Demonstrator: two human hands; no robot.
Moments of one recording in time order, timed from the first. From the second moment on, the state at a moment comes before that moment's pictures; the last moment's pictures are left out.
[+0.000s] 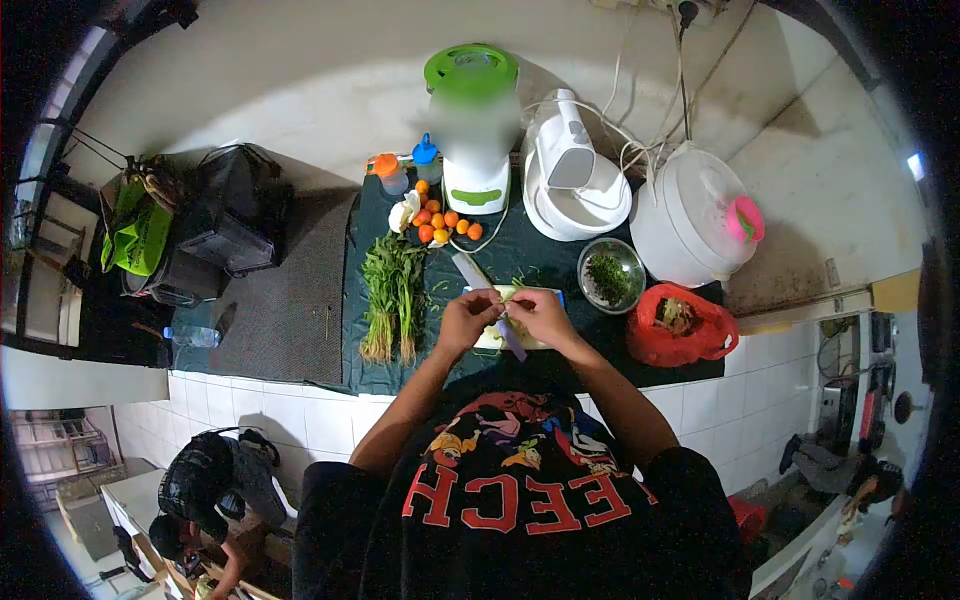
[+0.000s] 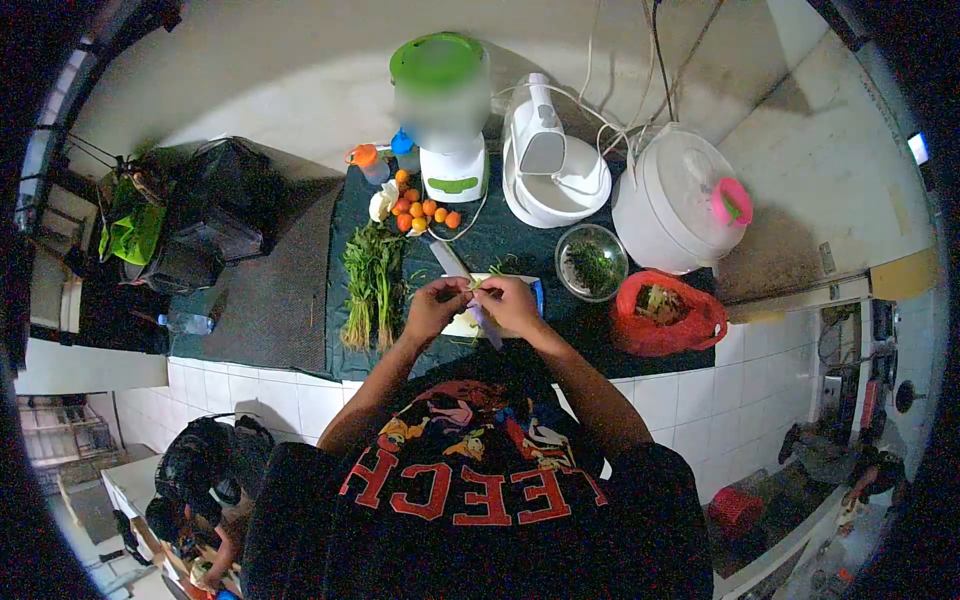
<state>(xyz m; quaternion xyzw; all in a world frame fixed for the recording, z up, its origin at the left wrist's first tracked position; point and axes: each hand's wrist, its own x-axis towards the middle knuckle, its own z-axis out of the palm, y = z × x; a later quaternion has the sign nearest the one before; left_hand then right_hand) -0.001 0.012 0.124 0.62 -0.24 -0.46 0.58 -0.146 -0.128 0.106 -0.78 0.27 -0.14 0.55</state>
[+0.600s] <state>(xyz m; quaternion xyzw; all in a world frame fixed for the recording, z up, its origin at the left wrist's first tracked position) 0.004 0.011 0.103 0.66 -0.40 -0.38 0.50 -0.149 -0.131 0.128 -0.80 0.24 -0.11 0.53</state>
